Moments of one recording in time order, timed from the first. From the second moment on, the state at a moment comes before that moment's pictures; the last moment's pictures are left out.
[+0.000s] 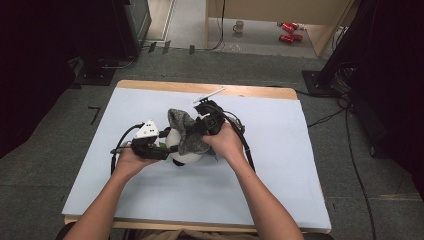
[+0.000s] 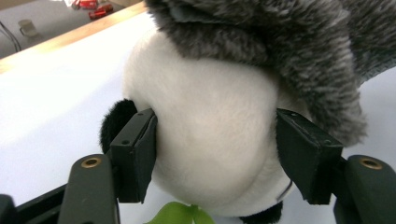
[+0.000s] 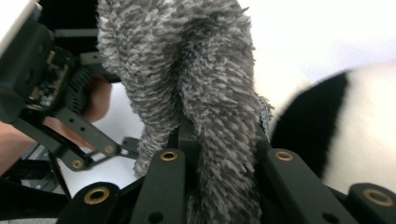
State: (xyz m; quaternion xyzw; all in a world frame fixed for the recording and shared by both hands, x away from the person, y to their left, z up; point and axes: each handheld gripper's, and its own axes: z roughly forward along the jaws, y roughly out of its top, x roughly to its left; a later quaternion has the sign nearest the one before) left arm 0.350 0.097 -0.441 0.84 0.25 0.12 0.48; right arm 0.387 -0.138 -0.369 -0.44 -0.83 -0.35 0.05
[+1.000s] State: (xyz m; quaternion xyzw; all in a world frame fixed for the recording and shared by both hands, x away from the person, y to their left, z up) left arm 0.361 0.102 -0.451 0.82 0.29 0.07 0.50; right arm 0.383 -0.155 -0.374 -0.44 -0.83 -0.34 0.07
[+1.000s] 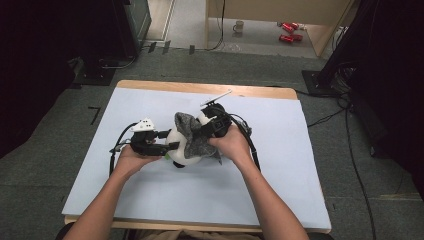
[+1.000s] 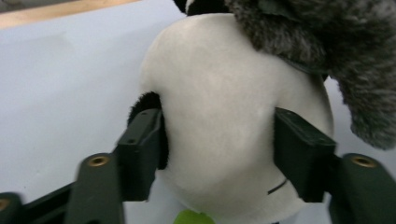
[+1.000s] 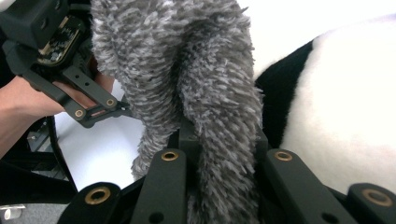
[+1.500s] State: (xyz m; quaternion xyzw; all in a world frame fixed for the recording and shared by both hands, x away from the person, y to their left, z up) left arm 0.354 0.098 -0.447 0.83 0.25 0.09 0.49; right arm 0.391 -0.204 -0.358 -0.46 -0.81 -0.35 0.04
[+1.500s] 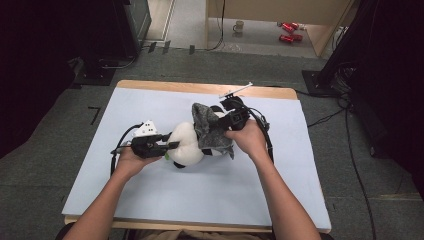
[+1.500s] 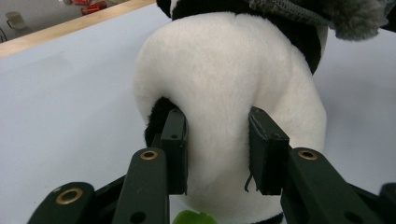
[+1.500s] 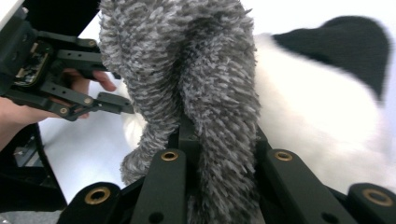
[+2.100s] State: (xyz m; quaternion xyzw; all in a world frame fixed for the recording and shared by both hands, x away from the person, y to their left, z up) left arm 0.353 0.098 -0.446 0.83 0.25 0.10 0.48; right arm 0.398 -0.258 -0.359 -0.51 -0.78 -0.37 0.01
